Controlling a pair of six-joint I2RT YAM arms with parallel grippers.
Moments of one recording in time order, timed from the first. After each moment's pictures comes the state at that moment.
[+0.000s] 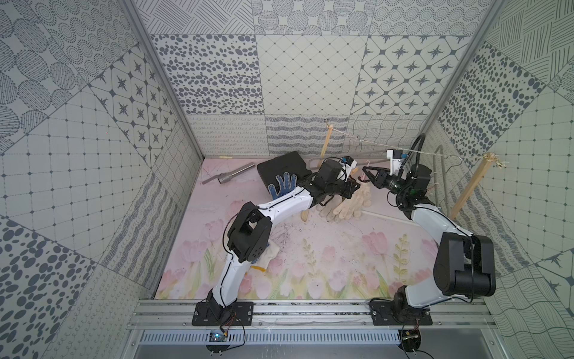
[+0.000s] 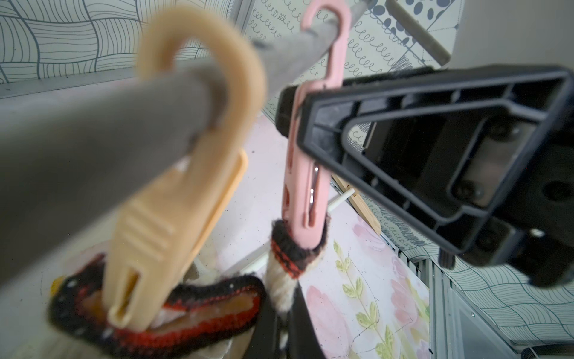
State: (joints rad) left arm -0.82 2.15 1.83 -0.08 0.37 -0.38; right arm -0.08 1.52 0.95 0.43 -0.86 0.44
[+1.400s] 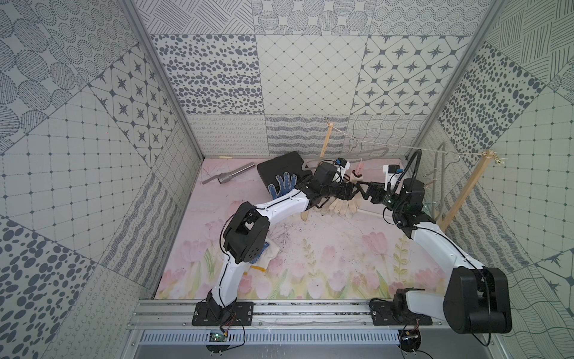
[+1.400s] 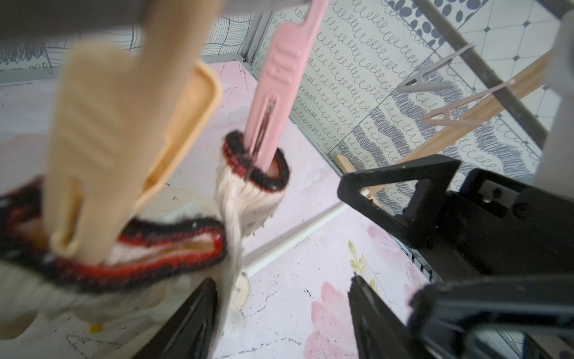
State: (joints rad) left arm -0.82 2.10 1.69 -0.02 0.32 -0.39; right arm 0.05 1.23 0.73 0.20 -0.46 0.35
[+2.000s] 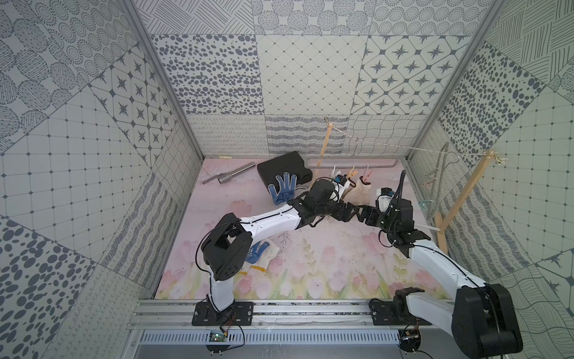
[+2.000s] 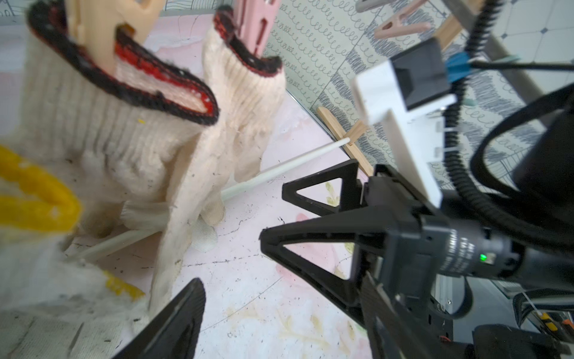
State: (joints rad) left arm -0.90 1.83 1.35 0.02 0.30 -0.36; right arm 0.14 1.14 0.53 0.03 -0.30 0.39
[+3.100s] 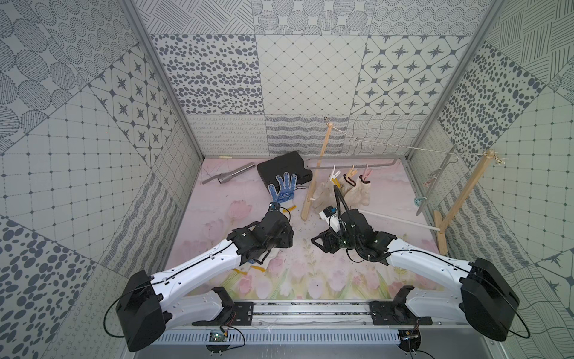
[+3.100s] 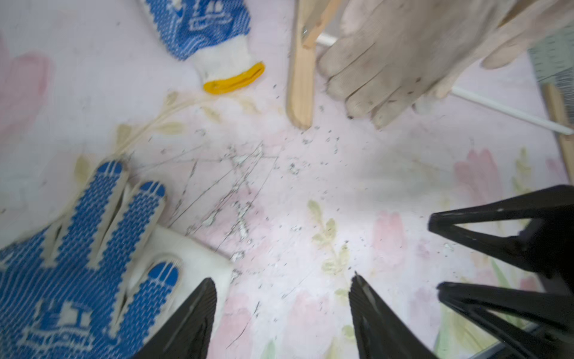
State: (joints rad) left arm -0.85 1.12 0.79 -0.61 -0.20 -0.71; right arm 0.76 1.27 0.66 -0.09 -0.32 0.35
